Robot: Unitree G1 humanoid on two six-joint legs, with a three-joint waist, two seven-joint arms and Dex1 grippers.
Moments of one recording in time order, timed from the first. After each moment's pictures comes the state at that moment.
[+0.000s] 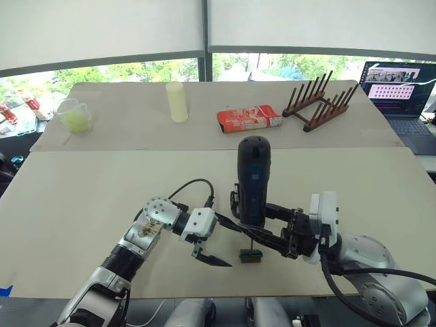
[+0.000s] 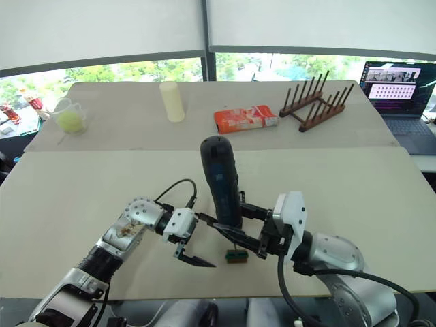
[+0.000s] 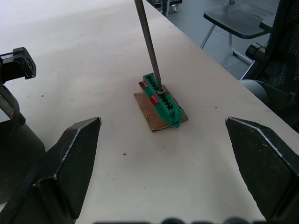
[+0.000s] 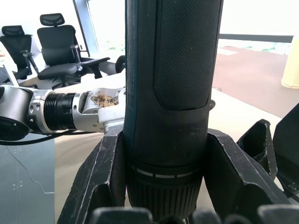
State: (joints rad) left arm -0.45 0.44 -0.40 0.19 -0.20 -0.13 -1.47; right arm 0.07 -0.55 0.00 -0.75 0.67 0.44 0.75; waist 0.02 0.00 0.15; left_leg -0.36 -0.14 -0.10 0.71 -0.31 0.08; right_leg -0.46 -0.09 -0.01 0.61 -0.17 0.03
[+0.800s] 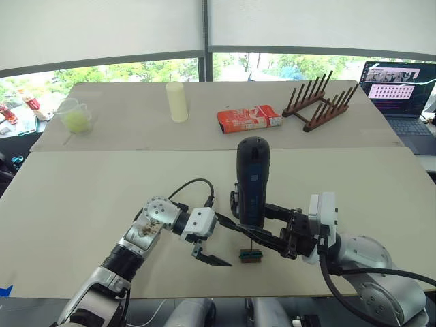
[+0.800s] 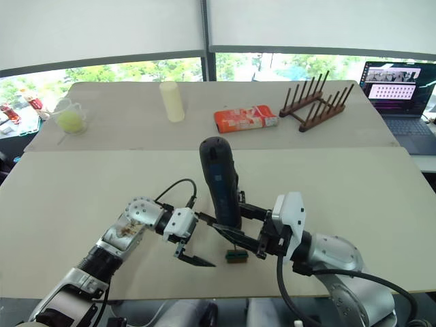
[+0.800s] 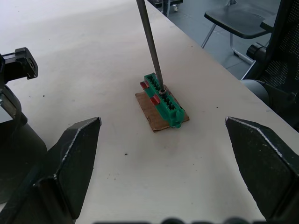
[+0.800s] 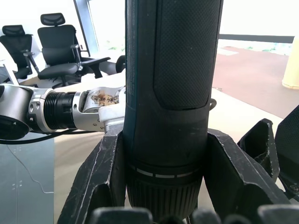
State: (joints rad) left arm -0.46 0.44 -0.40 0.19 -0.19 -0.13 -1.46; right arm 0.07 -0.54 0.00 -0.75 0.65 0.44 0.76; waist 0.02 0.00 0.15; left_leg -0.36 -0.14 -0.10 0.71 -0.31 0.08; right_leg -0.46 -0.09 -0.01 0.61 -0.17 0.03
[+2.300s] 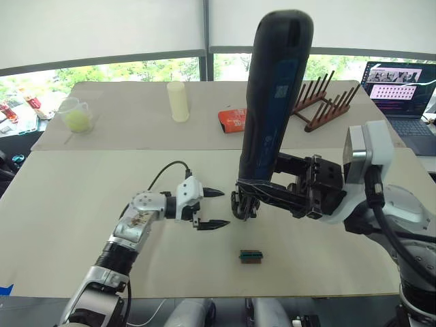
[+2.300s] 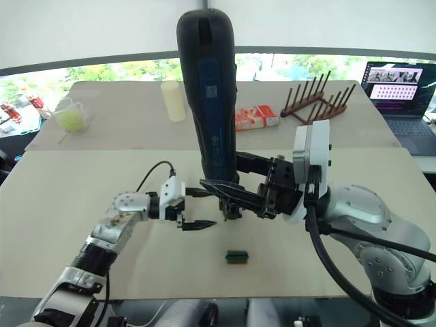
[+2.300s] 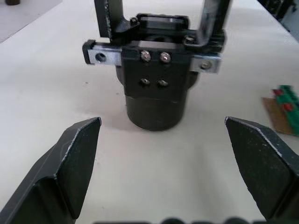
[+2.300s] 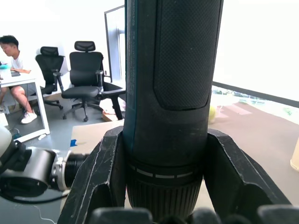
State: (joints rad) left arm -0.48 0.38 -0.25 0.27 -0.19 0.03 -1.18; right arm -0.38 -0.72 -0.12 -0.76 1.15 0.64 0.54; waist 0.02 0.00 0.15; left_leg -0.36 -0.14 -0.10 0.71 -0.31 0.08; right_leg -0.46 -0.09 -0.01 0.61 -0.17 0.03
